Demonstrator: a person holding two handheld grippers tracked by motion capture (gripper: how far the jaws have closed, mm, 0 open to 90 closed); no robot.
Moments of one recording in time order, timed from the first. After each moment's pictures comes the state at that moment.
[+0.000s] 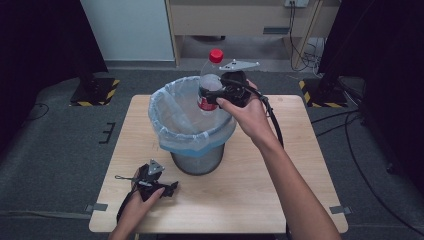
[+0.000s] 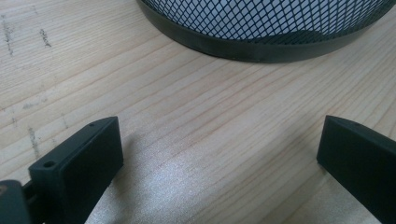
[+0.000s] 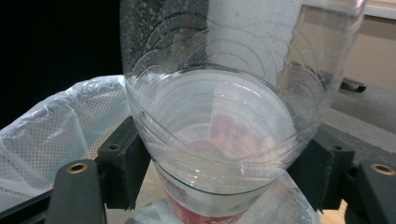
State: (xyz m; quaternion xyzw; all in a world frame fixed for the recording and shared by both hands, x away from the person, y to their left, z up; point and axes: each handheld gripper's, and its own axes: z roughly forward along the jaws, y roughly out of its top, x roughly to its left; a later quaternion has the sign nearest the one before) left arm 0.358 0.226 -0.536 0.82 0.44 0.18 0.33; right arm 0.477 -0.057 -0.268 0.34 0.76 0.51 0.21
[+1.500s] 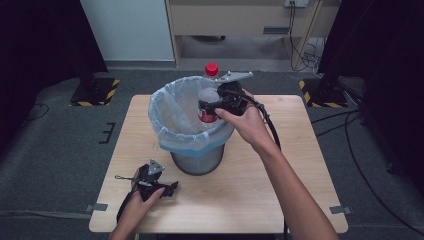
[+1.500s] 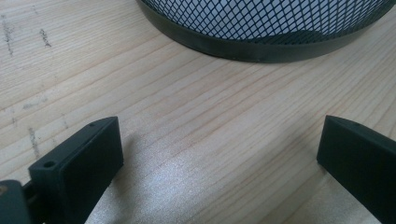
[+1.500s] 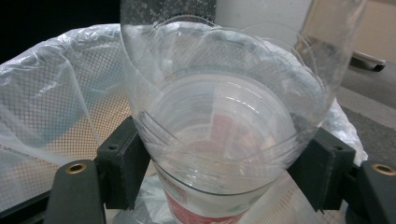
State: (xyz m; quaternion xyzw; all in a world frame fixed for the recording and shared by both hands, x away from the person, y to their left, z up) left arm 0.358 0.226 -0.536 0.82 0.44 0.18 0.33; right arm 0.476 -0.053 -0.297 0.34 0.79 0.47 0.18
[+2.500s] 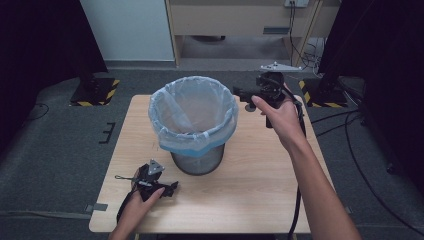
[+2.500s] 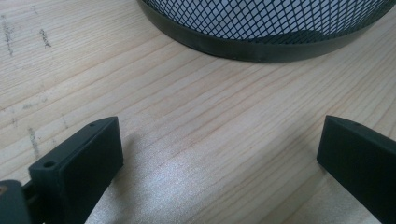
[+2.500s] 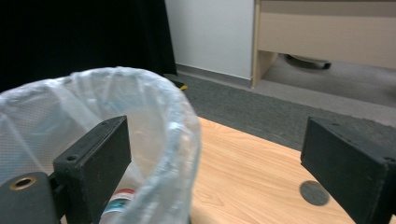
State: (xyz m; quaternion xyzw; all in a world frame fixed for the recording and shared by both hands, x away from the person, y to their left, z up) left arm 0.358 0.226 -0.536 0.82 0.44 0.18 0.33; right arm 0.487 -0.144 -0.282 0.43 0.71 0.52 0.22
